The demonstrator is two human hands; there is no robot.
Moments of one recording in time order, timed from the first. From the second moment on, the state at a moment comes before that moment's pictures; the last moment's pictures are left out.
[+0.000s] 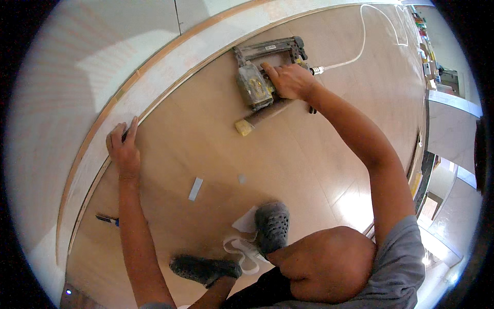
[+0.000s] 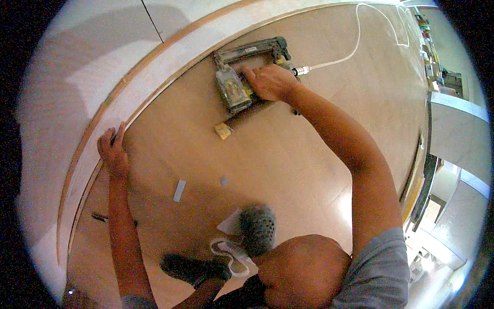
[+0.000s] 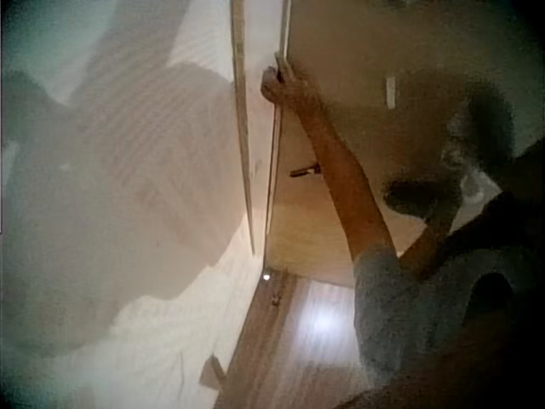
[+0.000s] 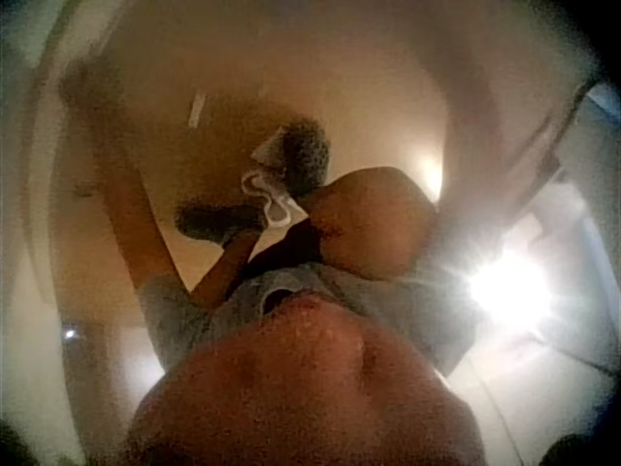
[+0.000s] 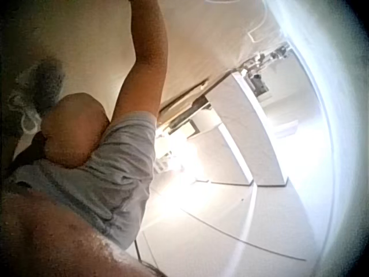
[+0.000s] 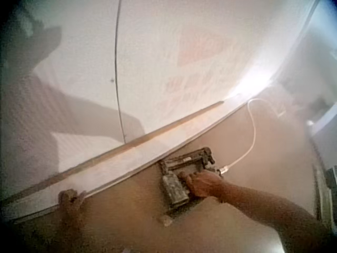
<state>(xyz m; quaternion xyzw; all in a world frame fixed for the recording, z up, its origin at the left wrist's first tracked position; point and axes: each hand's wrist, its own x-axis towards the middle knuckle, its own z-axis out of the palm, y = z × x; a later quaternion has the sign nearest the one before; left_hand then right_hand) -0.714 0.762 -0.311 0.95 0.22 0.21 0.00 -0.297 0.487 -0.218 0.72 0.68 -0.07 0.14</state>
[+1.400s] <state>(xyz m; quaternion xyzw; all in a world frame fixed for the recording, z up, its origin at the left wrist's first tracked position) -0.487 0.735 -0.271 0.98 0.04 0.20 0.07 -0.277 0.484 -0.235 0.71 0.70 -0.04 0.09</state>
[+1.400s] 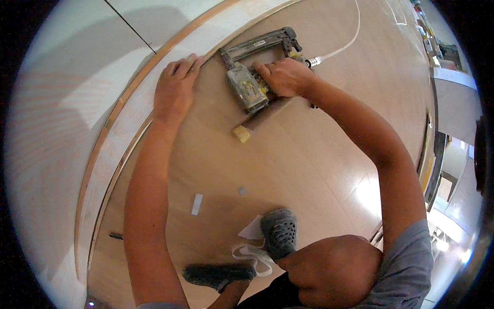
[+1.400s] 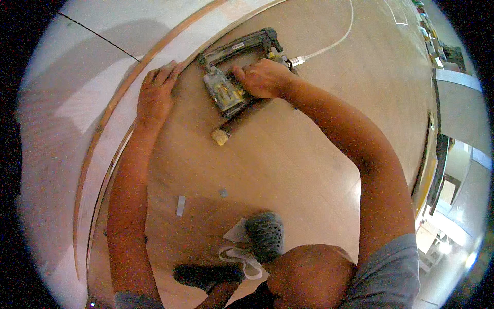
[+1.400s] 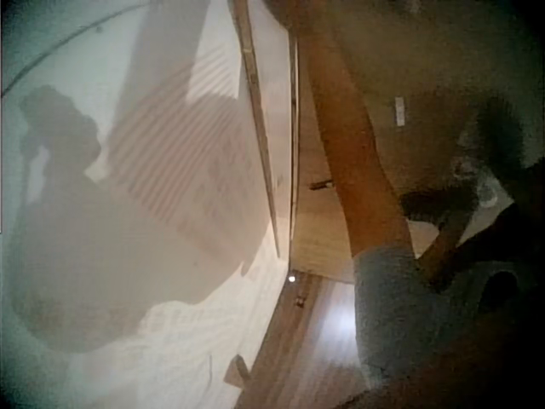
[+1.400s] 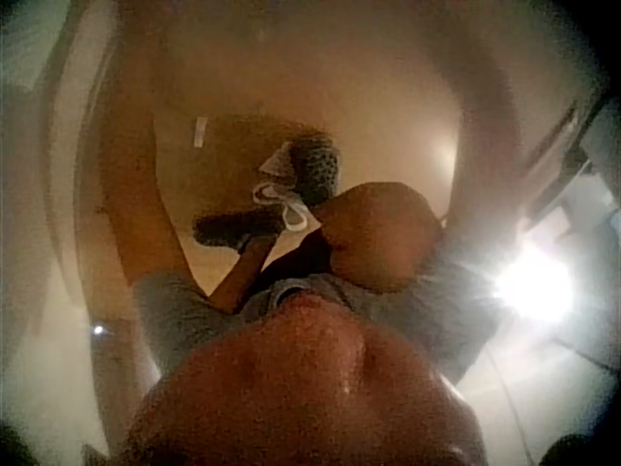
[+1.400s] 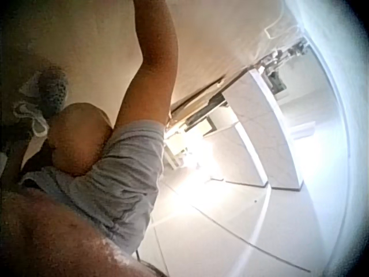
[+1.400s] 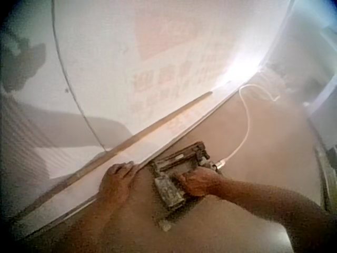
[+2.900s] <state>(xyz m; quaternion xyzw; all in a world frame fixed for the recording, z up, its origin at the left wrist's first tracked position) -0.700 0.898 -0.217 0.98 0.16 0.14 -0.04 -0.377 0.509 -0.118 0.78 0.61 -0.13 0.07</state>
